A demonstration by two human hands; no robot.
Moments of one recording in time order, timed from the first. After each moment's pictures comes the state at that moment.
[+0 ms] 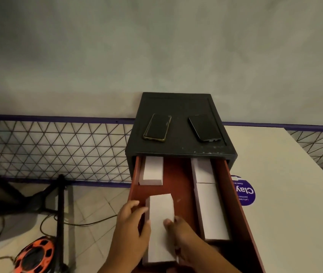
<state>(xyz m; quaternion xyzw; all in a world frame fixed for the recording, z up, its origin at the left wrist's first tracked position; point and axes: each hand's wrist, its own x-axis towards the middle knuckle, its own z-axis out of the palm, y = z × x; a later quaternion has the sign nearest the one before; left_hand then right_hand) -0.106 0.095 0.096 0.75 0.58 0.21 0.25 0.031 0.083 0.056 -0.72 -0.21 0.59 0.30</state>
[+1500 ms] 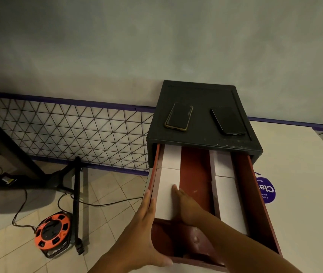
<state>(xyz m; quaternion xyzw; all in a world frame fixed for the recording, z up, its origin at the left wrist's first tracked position) -0.152 0.088 0.089 0.80 0.48 0.01 0.36 0.034 0.126 0.043 -0.68 -0.64 0.36 0.02</state>
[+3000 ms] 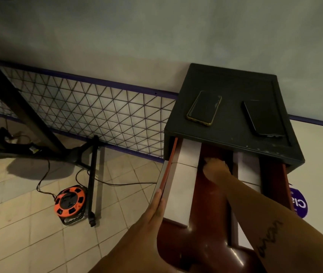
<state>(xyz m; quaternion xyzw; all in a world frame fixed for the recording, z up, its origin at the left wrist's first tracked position) -0.153 0.090 0.076 0.79 0.47 0.06 0.40 0.091 0.241 0.041 -0.79 -0.56 0.24 0.00</state>
